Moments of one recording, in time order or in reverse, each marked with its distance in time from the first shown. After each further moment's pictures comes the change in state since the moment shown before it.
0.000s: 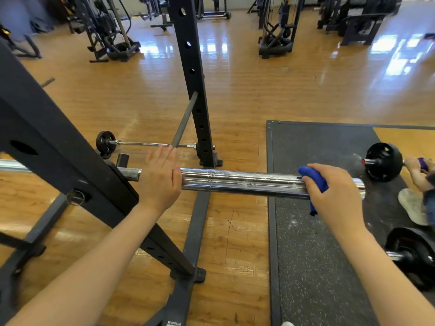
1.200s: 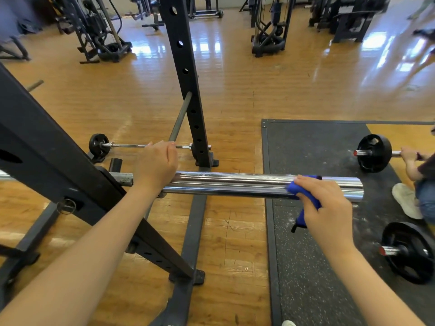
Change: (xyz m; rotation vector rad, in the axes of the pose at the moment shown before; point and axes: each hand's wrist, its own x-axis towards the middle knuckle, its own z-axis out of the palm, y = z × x) left_hand 0.046 0.011 -0.016 -0.161 0.013 -0.138; right_hand -0.031 -0.010 0.011 0.065 0.111 -0.096
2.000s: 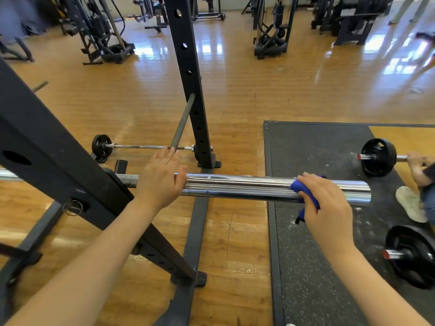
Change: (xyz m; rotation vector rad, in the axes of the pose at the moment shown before) left_hand -0.023 -0.021 0.005 0.291 -0.225 0.209; right_hand 0.000 0.007 0.016 -0.075 0.050 -0.083
